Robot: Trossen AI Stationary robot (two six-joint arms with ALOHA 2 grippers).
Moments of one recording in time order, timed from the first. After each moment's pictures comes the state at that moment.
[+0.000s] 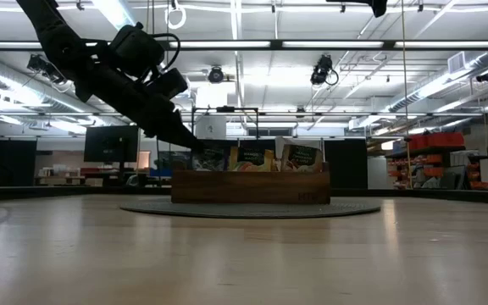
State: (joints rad) left arm 0.32 1.42 0.50 0.42 0.07 0.17; right arm -0.01 0.93 1.01 -0.29 0.33 0.18
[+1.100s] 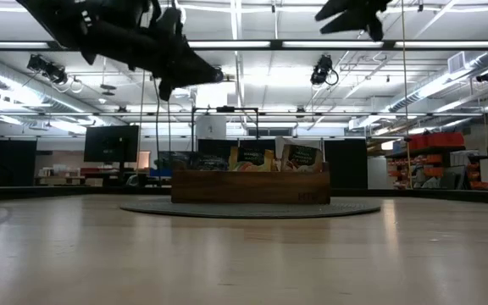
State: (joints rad) left arm 0.32 1.22 0.61 0.40 0.09 -0.25; right arm -0.09 1.00 1.01 -0.37 0.30 0.36
